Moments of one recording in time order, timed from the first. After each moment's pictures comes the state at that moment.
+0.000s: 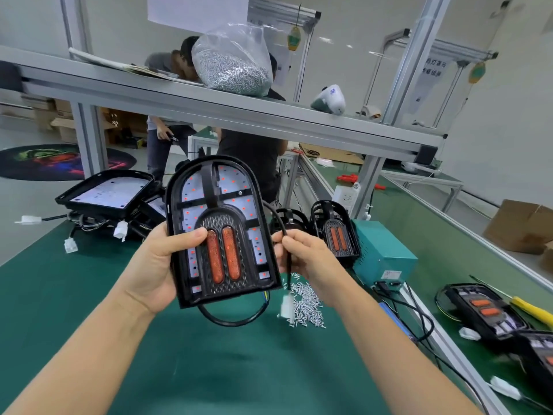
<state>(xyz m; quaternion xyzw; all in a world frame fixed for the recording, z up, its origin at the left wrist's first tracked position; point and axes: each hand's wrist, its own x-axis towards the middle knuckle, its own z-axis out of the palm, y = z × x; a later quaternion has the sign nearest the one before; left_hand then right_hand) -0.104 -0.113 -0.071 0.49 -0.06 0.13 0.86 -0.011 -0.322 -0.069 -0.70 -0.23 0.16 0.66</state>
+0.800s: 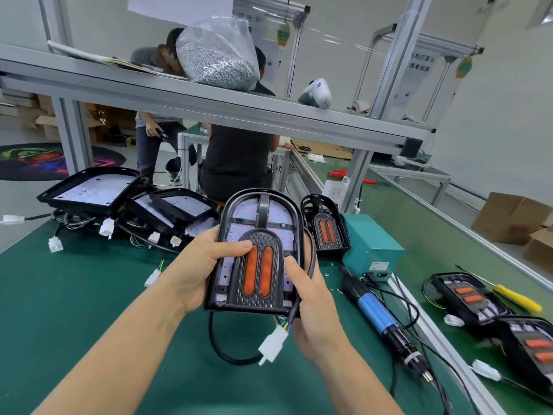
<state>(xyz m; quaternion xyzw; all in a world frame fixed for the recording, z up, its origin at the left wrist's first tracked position) -0.087 -0.166 -0.071 0.55 -0.02 0.00 0.84 -0.083 -0.330 -0.097 -0.53 -0.16 0.10 0.83</state>
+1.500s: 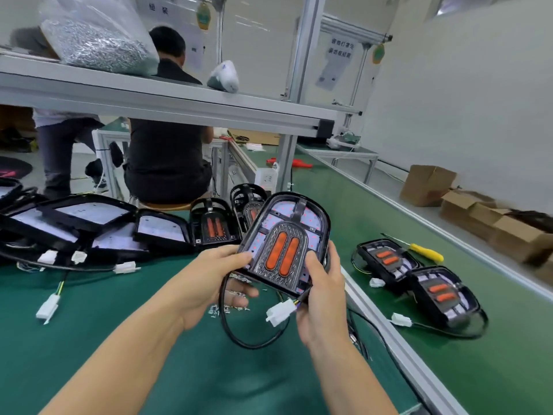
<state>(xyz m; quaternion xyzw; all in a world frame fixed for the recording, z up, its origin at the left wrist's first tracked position) -0.062 -0.268 -0.076 0.65 -0.05 -0.14 0.74 -0.066 -0.430 -0.100 -0.43 0.07 -0.11 0.89</state>
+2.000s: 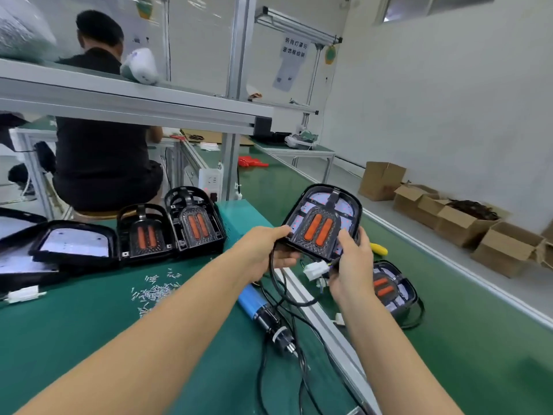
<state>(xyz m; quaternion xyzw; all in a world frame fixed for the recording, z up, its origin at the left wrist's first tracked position) 0.015 -0.441 -0.049 0.59 -0.03 -0.21 0.78 -0.004 -0.584 -0.078 -0.49 0.15 -0.27 0.82</state>
